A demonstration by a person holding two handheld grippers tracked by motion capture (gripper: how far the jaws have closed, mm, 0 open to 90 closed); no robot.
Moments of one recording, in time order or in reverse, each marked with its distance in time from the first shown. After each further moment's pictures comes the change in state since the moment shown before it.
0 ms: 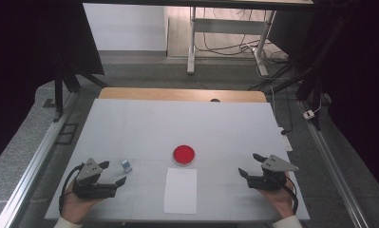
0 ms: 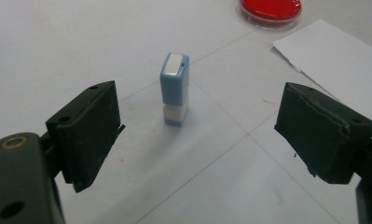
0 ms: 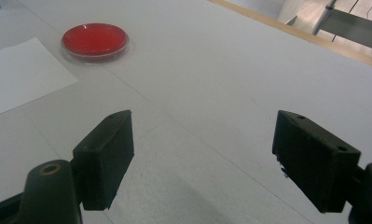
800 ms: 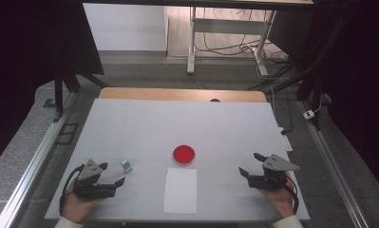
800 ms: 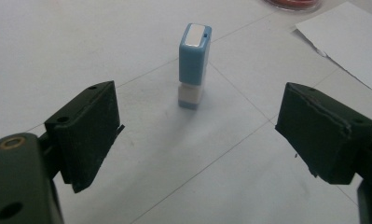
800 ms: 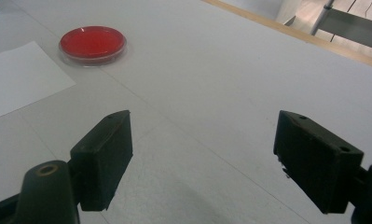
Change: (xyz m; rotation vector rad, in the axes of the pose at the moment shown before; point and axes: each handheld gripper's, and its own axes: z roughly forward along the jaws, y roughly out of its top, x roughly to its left) left arm 0.008 -0.014 0.010 0.030 0.028 -0.027; right arm -0.002 0.000 -0.001 -0.008 -0.002 0.012
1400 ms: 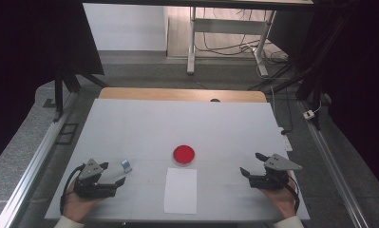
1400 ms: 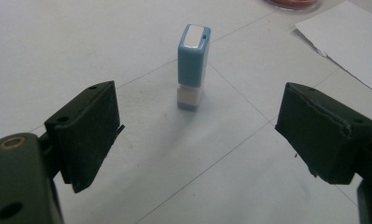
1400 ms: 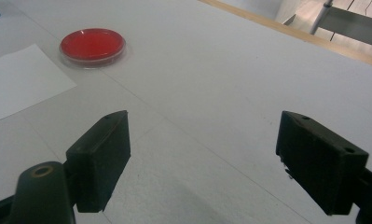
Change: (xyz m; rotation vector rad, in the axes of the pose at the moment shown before) left arm 0.000 0.001 0.001 0.005 -0.007 0.004; right arm -0.002 0.001 -0.004 0.004 0.000 0.009
